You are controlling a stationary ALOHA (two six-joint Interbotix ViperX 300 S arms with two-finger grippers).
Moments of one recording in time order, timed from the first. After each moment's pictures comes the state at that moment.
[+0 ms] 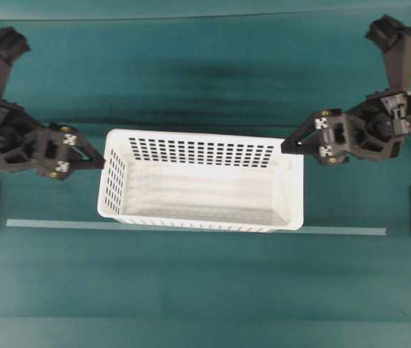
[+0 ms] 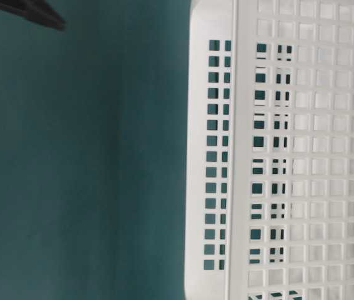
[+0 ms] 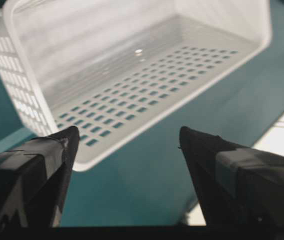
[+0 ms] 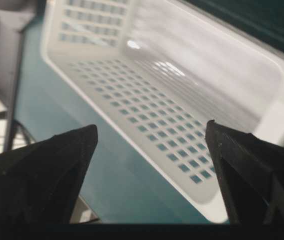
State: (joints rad) left arm 0.08 -0.66 0.75 0.02 0.60 -1.19; right arm -0.16 -0.57 0.74 0.14 0.47 1.00
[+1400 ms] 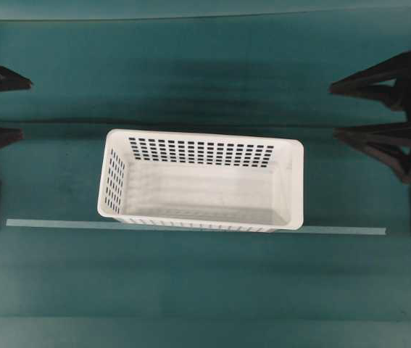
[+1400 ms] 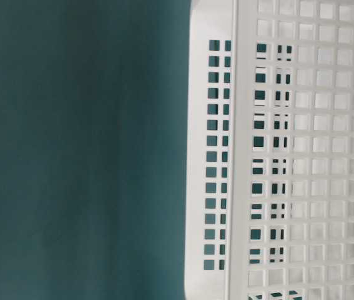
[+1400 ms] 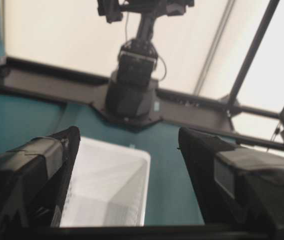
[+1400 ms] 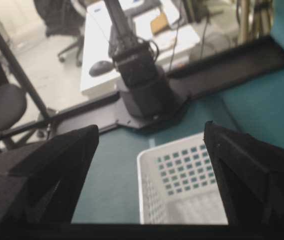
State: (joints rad) left arm 0.06 -1.01 0.81 0.02 0.15 -0.20; right arm -0.08 -0.86 0.86 0.04 0.00 0.27
